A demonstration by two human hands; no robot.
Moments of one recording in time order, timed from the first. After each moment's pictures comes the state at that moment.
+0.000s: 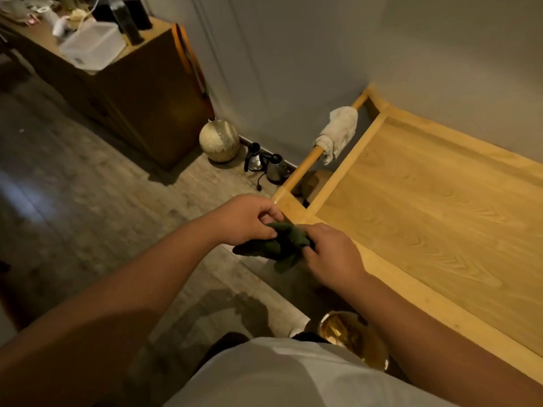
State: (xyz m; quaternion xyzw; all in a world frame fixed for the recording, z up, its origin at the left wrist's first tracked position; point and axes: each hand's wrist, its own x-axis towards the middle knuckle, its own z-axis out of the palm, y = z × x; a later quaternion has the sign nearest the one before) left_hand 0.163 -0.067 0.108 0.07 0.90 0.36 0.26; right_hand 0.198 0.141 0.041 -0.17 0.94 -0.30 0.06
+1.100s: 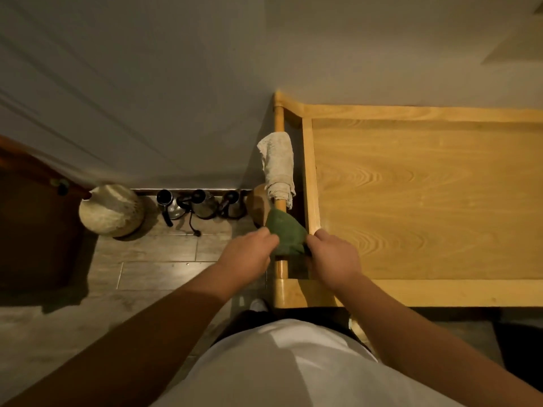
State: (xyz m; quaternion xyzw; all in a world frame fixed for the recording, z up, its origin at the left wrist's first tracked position) left_hand -0.115 -0.076 -0.015 0.47 0.86 0.09 0.20; right_hand 0.001 0.095 -0.029 0.13 0.98 -0.09 0.10
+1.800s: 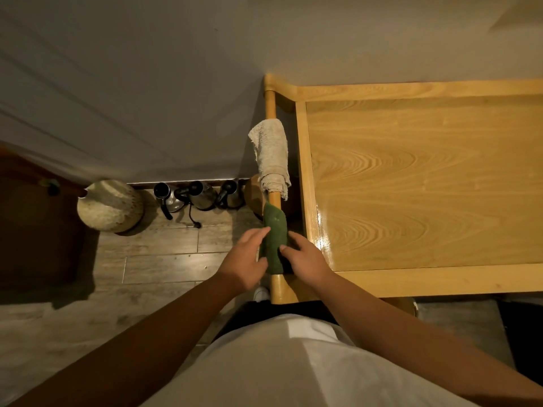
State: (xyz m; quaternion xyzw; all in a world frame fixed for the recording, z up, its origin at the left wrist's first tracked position) left_hand -0.102 -0.083 -0.059 0.26 0.84 0.30 0.36; right_hand -0.012 0.064 -0.065 0.35 0.72 -0.58 0.13
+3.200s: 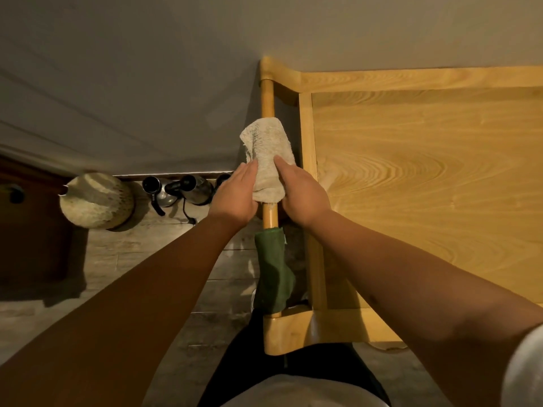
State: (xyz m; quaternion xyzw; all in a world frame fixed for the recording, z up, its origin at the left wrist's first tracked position) left_hand -0.248 0.014 -0.107 0.33 0.91 0.20 0.19; right_hand -0.165 0.166 -0.105 0.13 0.94 -0.32 0.02
